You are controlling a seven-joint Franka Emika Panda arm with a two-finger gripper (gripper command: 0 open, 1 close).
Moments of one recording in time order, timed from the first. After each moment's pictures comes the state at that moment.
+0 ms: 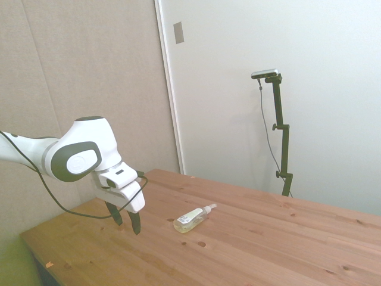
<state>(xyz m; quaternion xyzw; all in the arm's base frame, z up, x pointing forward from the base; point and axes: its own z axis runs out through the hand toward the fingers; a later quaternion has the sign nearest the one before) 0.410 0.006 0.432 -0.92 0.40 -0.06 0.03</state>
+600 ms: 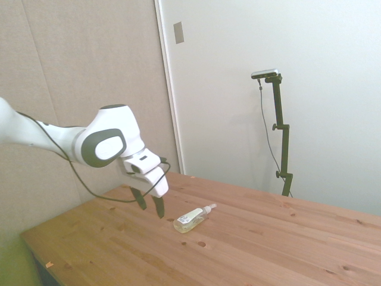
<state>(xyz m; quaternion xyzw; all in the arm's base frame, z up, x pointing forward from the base) 0.508 -0.037 0.460 -0.89 0.45 -0.10 0.03</state>
